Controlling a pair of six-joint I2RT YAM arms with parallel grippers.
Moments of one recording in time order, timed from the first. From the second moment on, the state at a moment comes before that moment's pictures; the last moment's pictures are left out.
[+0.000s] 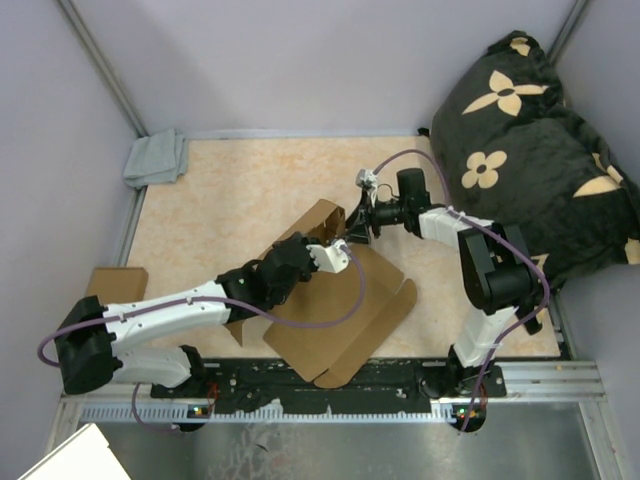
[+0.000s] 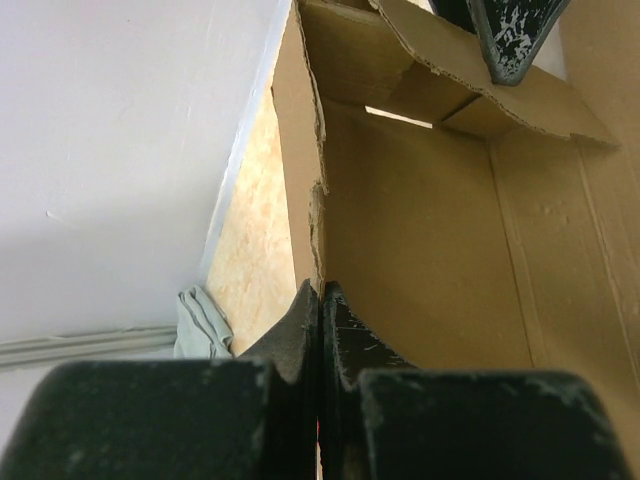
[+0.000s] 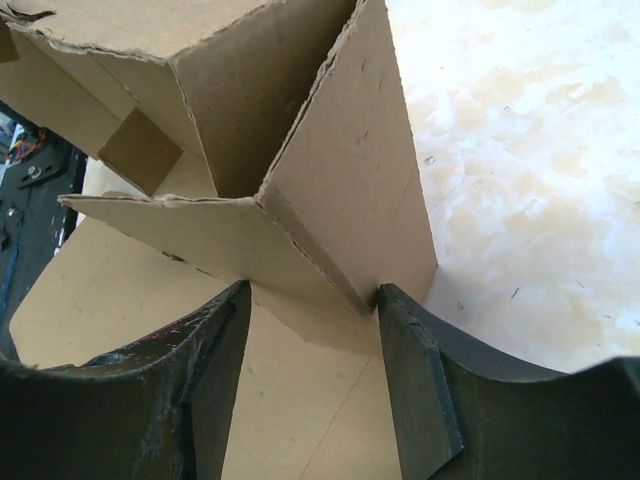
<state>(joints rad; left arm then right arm) -1.09 1.26 0.82 0.01 -0.65 0.74 0.29 1.79 1.05 0.08 -1.15 -0.27</state>
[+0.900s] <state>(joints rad) -1.12 1.28 0.85 -0.02 -0.65 0.69 0.34 1.79 0.96 0.55 -1.02 0.03</state>
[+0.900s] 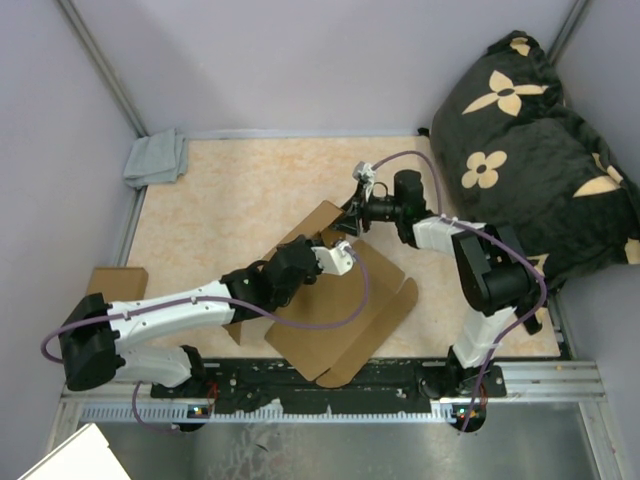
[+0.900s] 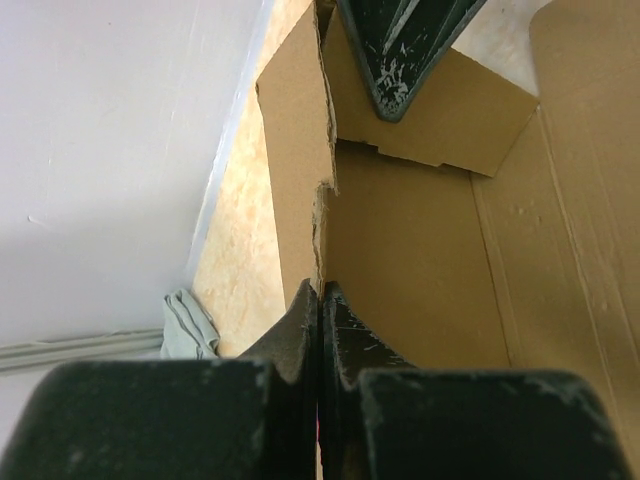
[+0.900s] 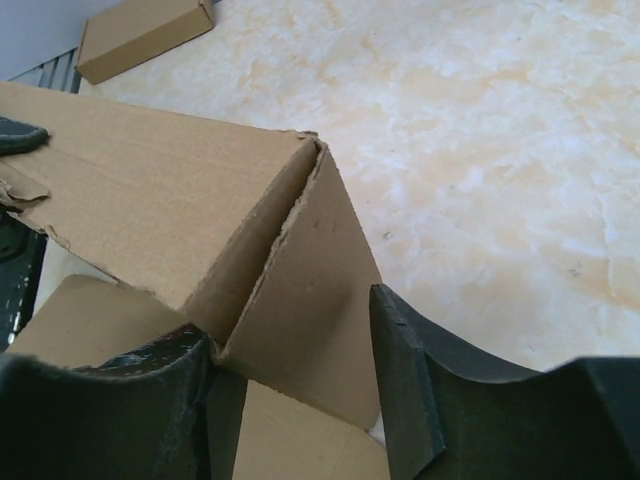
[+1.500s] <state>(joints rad) -1.13 1.39 1.02 -0.17 -0.76 0.41 0.46 1.65 0.84 0.55 -0.53 -0.01</state>
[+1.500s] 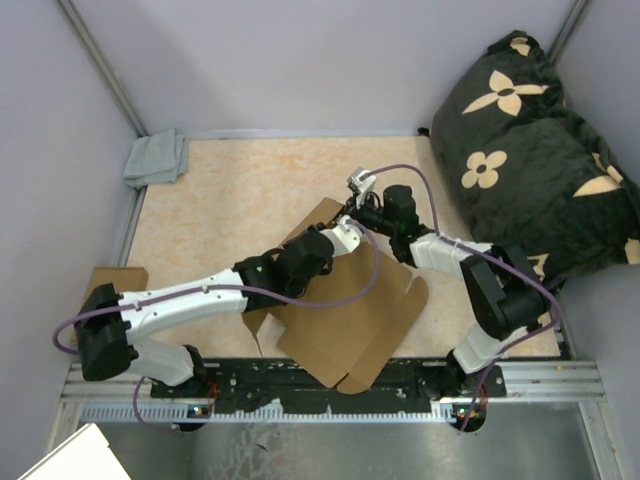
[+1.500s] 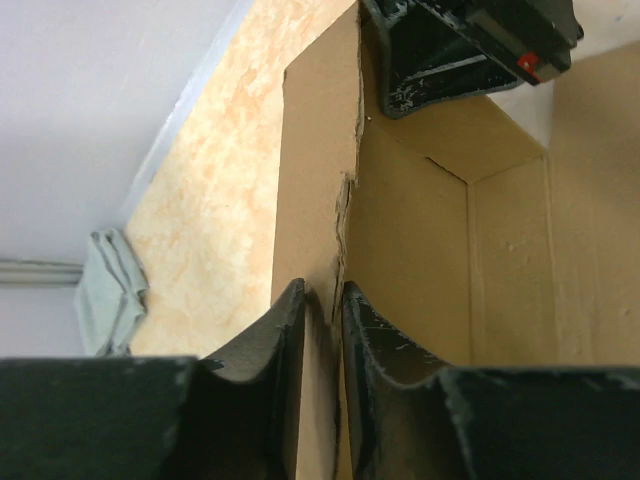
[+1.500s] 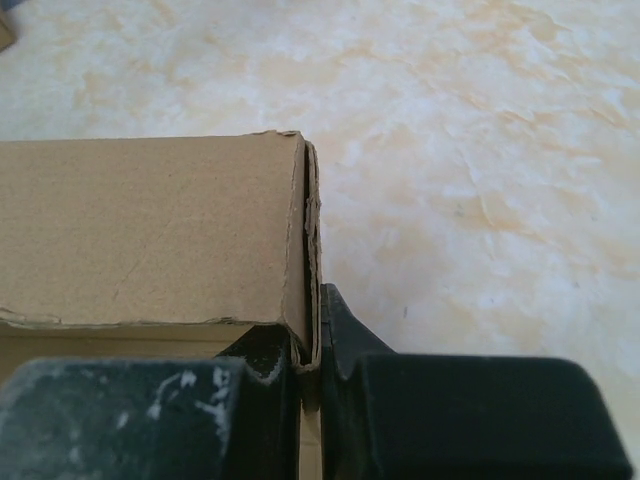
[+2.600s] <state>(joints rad) -0.70 1.16 1.15 -0.23 -0.76 -0.24 0.50 1.36 0.69 0.29 0.29 0.23</state>
